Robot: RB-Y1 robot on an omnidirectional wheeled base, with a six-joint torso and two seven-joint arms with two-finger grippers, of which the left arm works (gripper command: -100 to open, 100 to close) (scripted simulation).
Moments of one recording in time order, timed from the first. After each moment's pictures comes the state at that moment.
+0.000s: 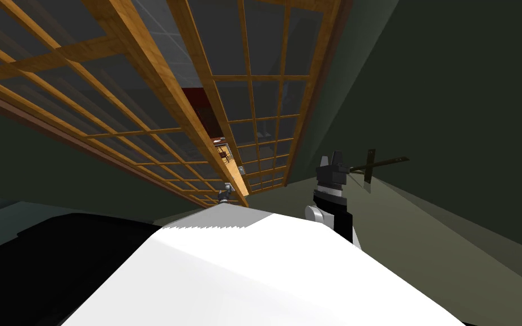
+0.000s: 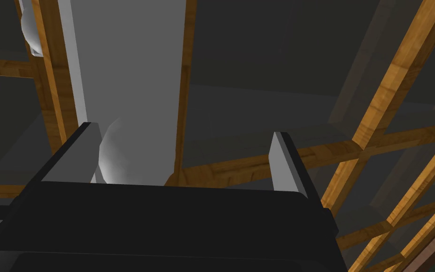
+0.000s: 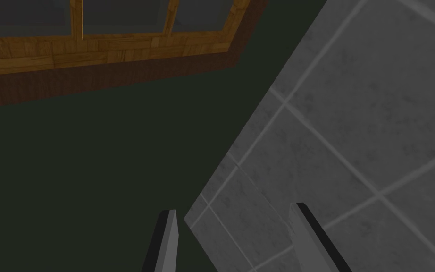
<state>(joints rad) 0.04 -0.01 0.77 -0.74 -0.36 -0.80 -1.22</state>
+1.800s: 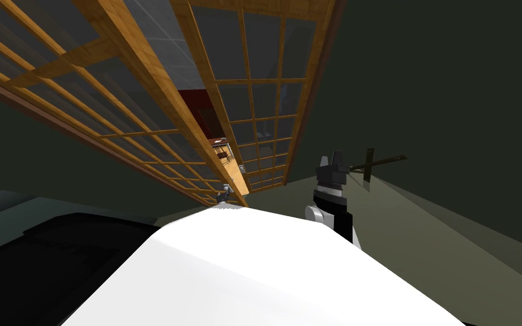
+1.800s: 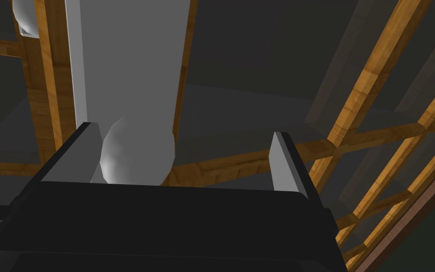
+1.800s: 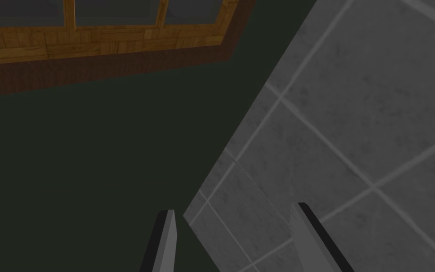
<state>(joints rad) 0.06 0.01 0.76 -0.71 -0.33 -0.82 -1.15</state>
